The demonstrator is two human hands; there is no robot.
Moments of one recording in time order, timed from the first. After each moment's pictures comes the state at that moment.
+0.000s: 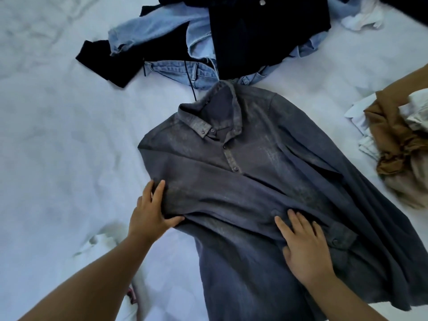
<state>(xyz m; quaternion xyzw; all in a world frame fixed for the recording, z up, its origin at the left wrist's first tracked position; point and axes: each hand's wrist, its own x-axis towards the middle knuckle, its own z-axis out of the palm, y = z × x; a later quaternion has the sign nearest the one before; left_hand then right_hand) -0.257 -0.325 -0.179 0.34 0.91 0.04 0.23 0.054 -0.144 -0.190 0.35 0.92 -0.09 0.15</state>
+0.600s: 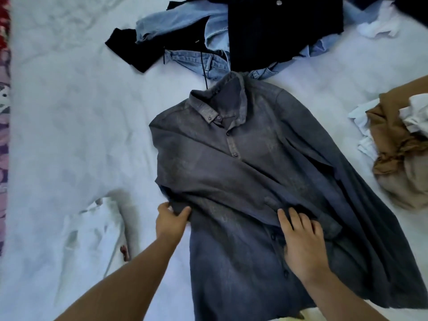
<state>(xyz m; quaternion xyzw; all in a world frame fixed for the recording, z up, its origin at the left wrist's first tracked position) -0.142 -0.322 -0.174 -0.09 0.90 0.30 0.30 0.088 -0.143 -0.188 0.32 0.94 -0.06 0.07</state>
